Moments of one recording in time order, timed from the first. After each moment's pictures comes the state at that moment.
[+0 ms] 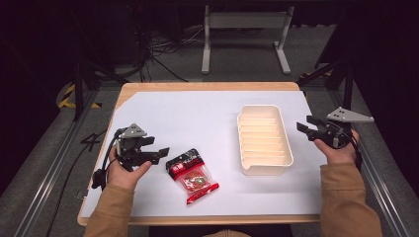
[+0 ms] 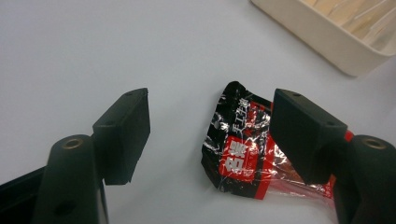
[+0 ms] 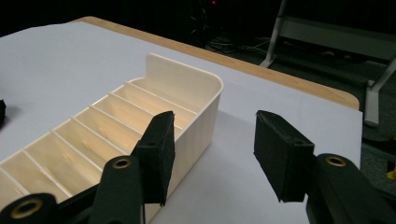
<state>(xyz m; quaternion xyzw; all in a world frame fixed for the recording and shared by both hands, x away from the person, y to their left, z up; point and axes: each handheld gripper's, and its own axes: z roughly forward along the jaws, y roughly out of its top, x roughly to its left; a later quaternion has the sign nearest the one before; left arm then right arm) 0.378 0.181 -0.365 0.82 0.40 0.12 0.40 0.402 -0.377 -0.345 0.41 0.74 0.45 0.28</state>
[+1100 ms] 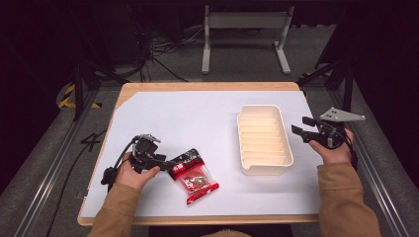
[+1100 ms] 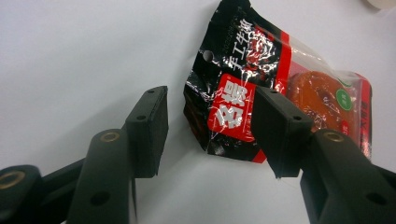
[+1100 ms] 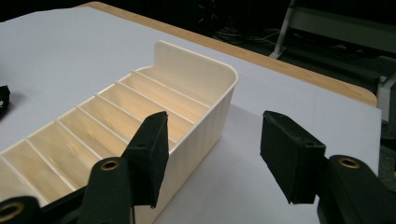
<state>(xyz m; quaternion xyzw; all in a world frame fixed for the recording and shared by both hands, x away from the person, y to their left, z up) 0.402 0.170 -0.416 0.84 0.43 -0.03 0.33 0.408 -0.367 -0.350 0.40 0.76 0.44 0.26</state>
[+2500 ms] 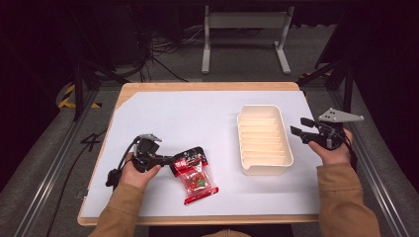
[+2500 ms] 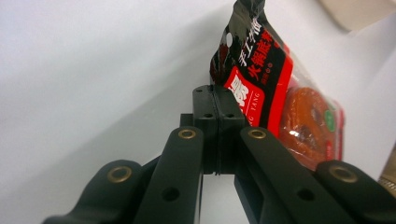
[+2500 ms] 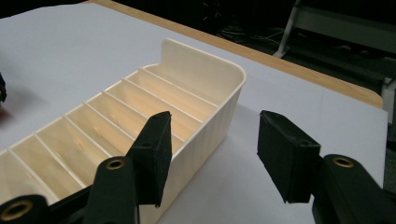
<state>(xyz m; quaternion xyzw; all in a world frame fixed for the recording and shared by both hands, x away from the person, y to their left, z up) 0.398 0.166 -0.409 0.83 0.42 -0.03 0.37 0.405 -0.363 -0.348 0.39 0.77 0.44 0.26</state>
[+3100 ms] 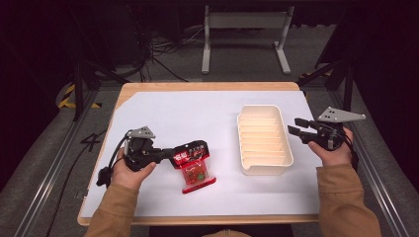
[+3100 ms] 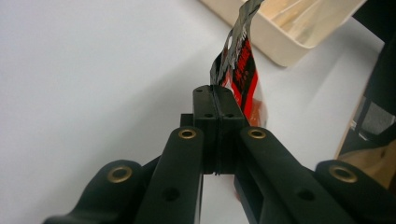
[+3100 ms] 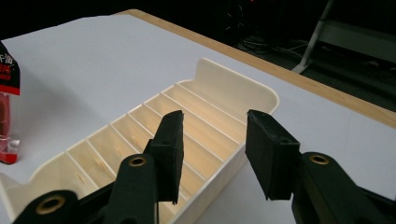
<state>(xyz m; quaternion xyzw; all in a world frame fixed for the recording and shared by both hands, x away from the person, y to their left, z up) 0.372 0.167 -0.355 0.83 0.34 0.02 0.44 0.394 -0.350 -0.330 0.35 0.78 0.46 0.24</state>
